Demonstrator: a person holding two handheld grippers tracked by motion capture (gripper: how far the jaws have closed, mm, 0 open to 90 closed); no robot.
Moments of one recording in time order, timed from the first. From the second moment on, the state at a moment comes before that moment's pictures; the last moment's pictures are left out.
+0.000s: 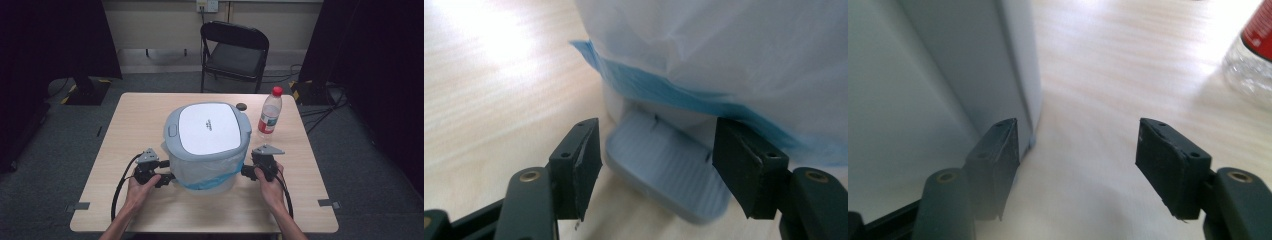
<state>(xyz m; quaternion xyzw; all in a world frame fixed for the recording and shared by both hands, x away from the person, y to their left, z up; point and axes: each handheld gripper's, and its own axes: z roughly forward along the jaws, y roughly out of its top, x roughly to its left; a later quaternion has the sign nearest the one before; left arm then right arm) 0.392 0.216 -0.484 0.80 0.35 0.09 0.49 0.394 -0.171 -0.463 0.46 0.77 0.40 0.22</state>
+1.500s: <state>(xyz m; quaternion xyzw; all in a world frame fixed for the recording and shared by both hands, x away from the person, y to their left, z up) 0.373 0.224 -0.494 0.82 0.33 0.03 0.46 0.428 -0.138 -0.471 0.48 0.73 0.41 0.25</state>
